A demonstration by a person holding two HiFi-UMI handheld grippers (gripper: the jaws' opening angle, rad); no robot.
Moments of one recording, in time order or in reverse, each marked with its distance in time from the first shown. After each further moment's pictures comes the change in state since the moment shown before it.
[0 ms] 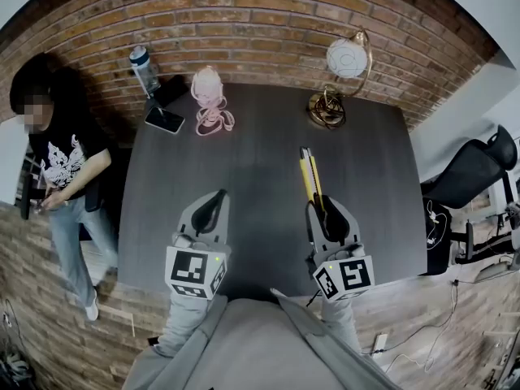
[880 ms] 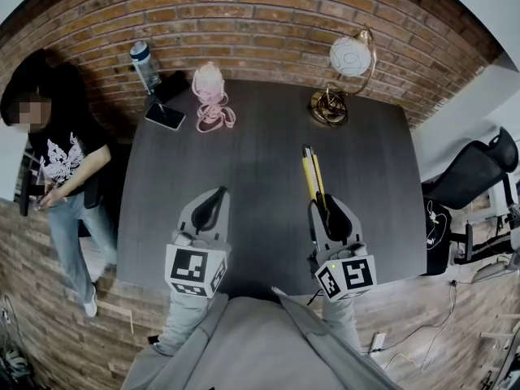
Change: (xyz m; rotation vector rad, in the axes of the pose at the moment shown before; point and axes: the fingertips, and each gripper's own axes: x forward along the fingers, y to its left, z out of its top) left arm 0.003 0.004 -0.003 -0.007 0.002 0.008; right arm 0.002 -0.004 -0.004 0.008 0.012 -0.002
